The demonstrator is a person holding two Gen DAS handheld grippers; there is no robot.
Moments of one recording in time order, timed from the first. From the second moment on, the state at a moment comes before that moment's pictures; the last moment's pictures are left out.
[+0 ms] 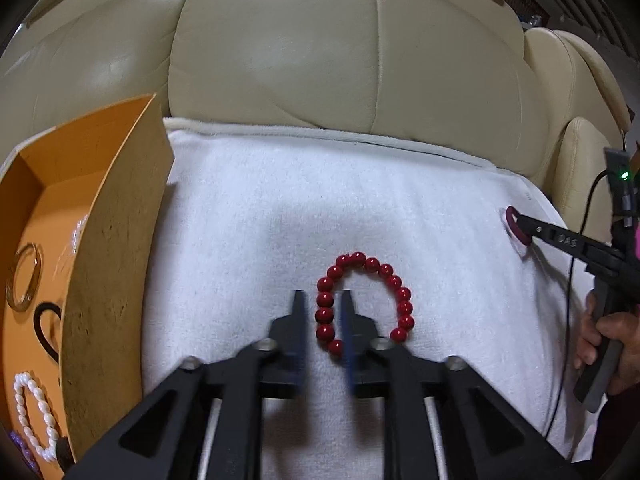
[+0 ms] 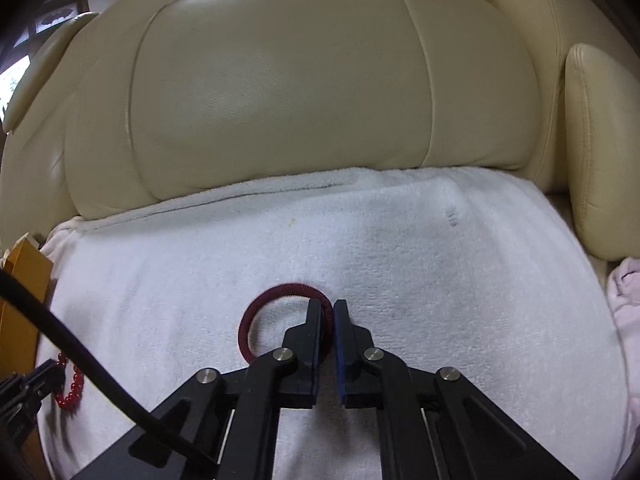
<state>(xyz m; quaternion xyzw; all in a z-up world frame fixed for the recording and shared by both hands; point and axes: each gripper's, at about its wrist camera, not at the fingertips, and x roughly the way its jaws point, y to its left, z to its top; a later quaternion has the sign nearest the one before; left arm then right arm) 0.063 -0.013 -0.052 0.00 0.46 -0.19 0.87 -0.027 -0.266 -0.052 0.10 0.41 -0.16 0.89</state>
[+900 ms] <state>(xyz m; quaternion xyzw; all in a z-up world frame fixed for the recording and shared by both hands) 0.018 -0.007 0.035 -0.03 0.32 -0.20 0.93 -0.062 -0.224 0.008 0.18 0.32 -0.01 0.93</state>
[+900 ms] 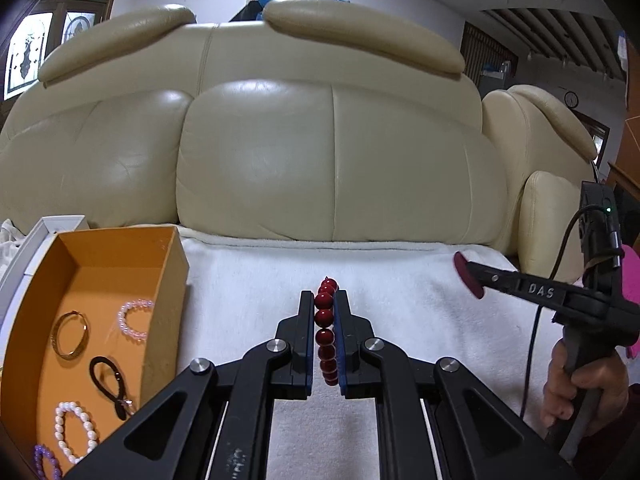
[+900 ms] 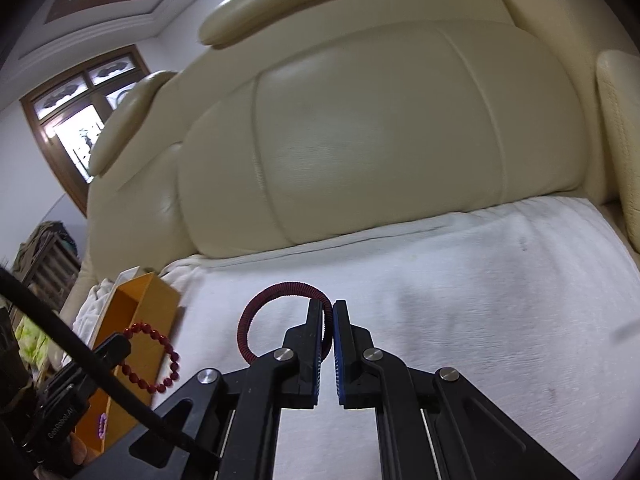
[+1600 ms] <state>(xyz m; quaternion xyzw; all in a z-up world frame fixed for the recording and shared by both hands) -0.024 0.025 0.047 0.00 0.28 -0.14 0.95 -0.083 -0.150 0.012 0.13 0.32 0.05 0.94</state>
